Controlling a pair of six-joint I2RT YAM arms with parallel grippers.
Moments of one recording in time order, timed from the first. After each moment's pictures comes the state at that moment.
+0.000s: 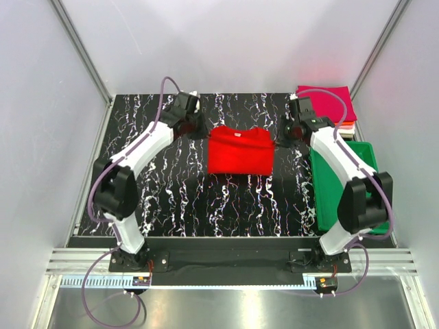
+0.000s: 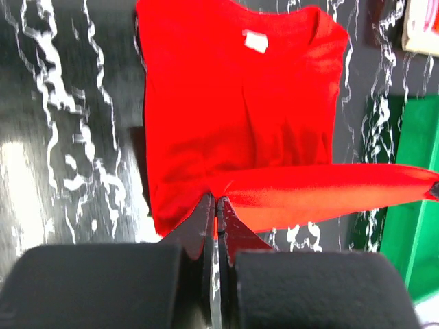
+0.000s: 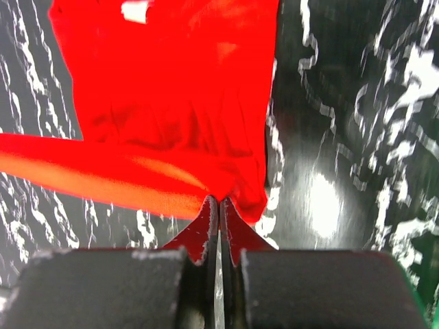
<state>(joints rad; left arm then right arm) -0.43 1.78 1.53 -0.56 0.11 -0.59 0.26 1.61 1.36 -0.65 -0.08 0.47</state>
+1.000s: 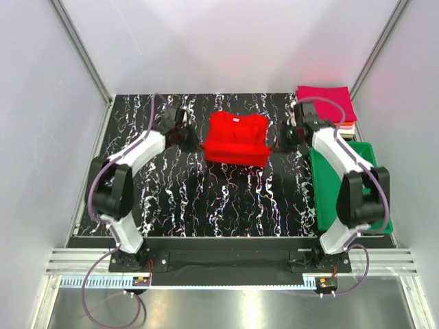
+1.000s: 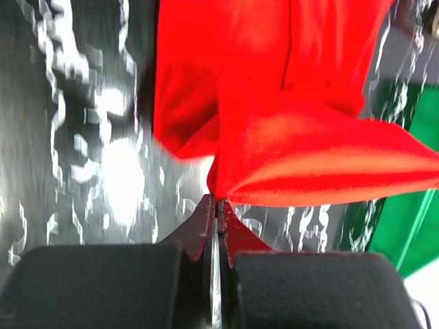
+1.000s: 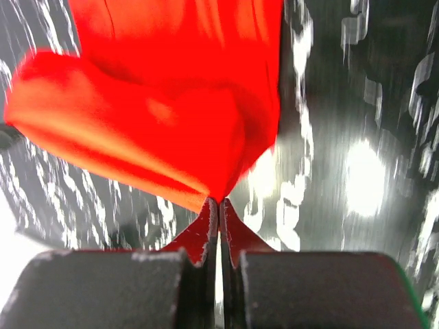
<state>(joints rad) -0.32 1.82 1.38 -0.45 0.28 -0.62 0.19 1.73 1.39 -0.63 -0.29 0.47</state>
